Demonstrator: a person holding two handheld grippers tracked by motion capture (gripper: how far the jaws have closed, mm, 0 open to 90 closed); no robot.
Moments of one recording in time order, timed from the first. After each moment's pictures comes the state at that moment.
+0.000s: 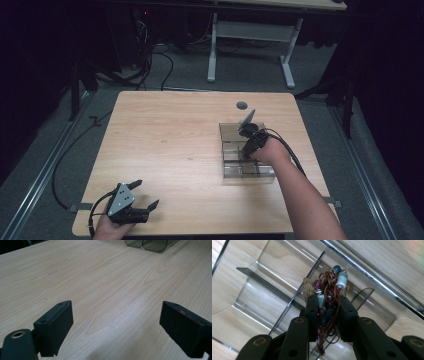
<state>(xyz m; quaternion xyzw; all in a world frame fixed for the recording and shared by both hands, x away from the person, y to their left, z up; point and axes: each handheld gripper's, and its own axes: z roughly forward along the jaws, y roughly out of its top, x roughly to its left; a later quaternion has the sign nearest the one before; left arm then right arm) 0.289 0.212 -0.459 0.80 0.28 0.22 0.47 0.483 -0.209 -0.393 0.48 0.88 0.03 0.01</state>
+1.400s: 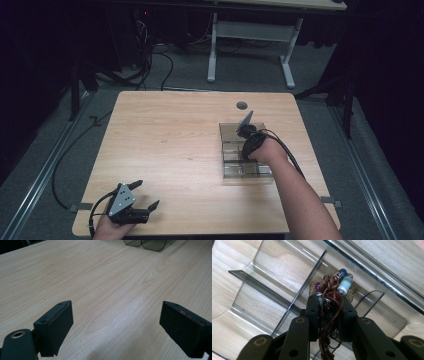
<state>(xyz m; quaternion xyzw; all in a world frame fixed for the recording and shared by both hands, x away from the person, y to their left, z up) 0.289 0.211 -0.460 0.81 0.28 0.22 0.47 0.489 -0.206 -0.403 0.49 0.87 0.02 -0.01</state>
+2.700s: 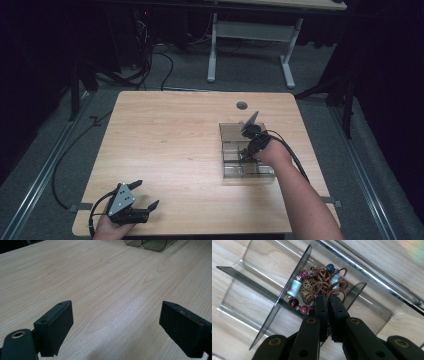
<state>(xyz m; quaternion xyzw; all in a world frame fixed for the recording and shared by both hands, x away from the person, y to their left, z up) 0.289 0.211 -0.459 0.81 0.28 0.22 0.47 0.482 -0.218 -0.399 0.50 0.86 0.03 0.02</state>
